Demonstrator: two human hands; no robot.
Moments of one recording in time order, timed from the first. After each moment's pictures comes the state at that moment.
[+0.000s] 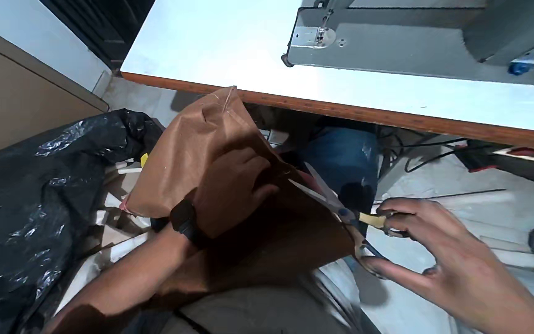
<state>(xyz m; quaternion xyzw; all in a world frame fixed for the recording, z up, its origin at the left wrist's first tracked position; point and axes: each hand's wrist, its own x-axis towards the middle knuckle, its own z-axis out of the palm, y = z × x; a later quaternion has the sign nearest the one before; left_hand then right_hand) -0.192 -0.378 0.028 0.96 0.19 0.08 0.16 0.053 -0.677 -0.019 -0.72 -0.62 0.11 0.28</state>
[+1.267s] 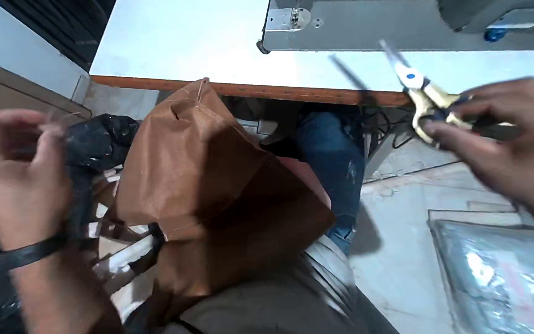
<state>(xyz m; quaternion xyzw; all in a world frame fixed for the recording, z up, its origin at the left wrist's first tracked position) -0.354 -0.249 0.082 0.84 0.43 0.29 0.13 0.192 -0.649 0.001 -0.79 -0.54 -0.04 0.29</state>
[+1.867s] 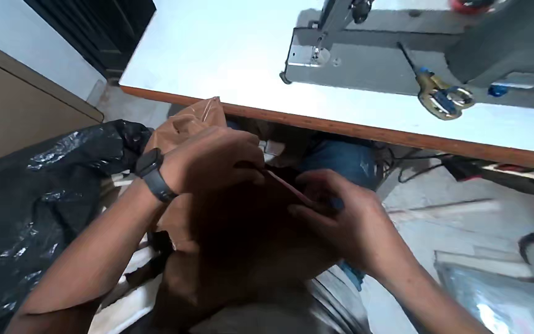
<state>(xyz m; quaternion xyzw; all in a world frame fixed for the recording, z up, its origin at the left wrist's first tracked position) -0.171 -0.279 0.087 0.98 -0.06 0.00 0.20 -0.018 -0.534 0.024 -0.76 -0.53 0.14 0.34</state>
